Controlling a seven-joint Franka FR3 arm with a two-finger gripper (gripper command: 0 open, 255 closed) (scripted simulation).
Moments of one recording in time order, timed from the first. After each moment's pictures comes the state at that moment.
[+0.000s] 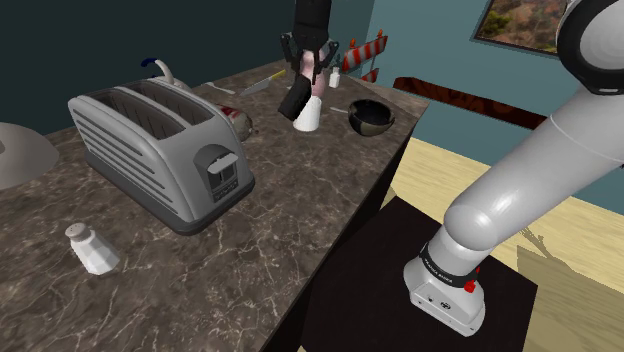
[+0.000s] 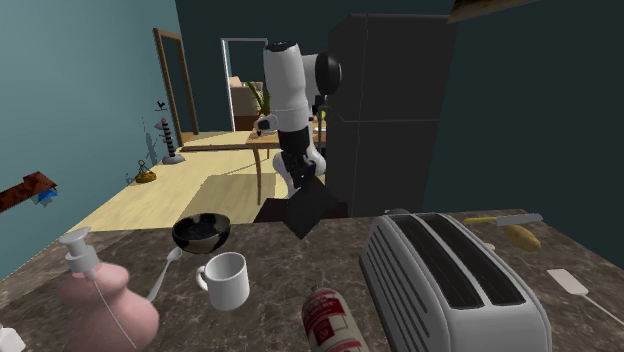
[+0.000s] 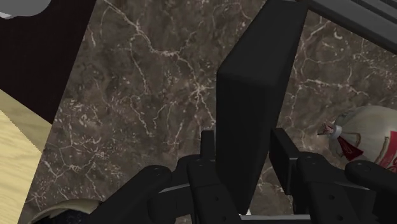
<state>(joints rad) -0.16 -0.17 0.25 -1.77 0.15 1.55 0.96</state>
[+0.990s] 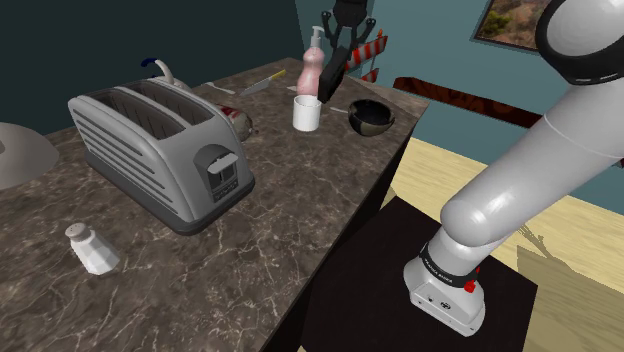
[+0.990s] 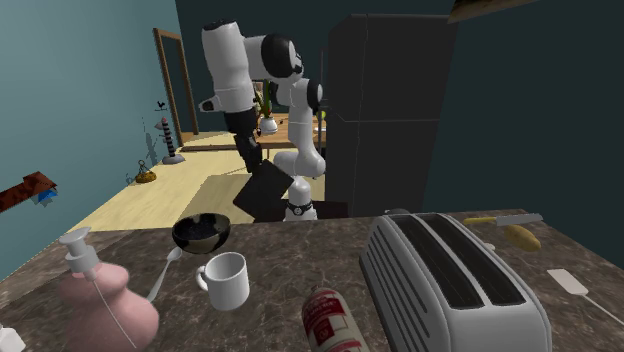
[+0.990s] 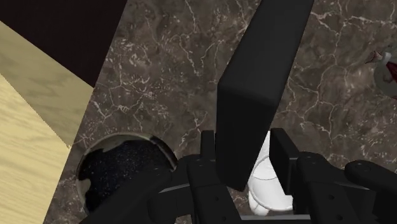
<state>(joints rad) -0.27 -0.13 0.11 -1.63 0.11 1.42 0.73</state>
